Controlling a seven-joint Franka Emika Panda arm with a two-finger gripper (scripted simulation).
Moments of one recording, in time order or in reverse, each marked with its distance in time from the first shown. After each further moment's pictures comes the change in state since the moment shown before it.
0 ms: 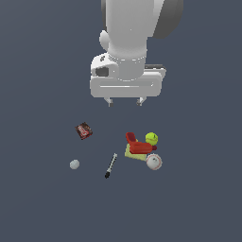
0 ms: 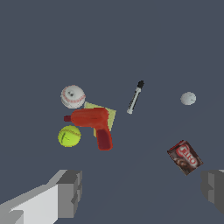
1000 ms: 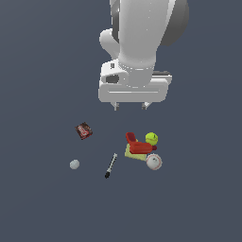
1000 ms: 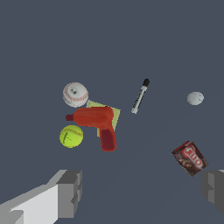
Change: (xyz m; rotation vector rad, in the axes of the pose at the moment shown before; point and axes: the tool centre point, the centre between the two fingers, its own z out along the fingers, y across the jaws) arm 0.002 -0.019 0.016 -0.022 -0.018 -0.013
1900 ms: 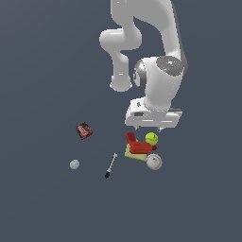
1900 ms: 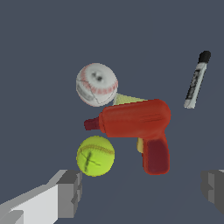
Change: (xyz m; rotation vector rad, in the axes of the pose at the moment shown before) arm -0.001 -0.089 0.137 0.011 0.010 0.089
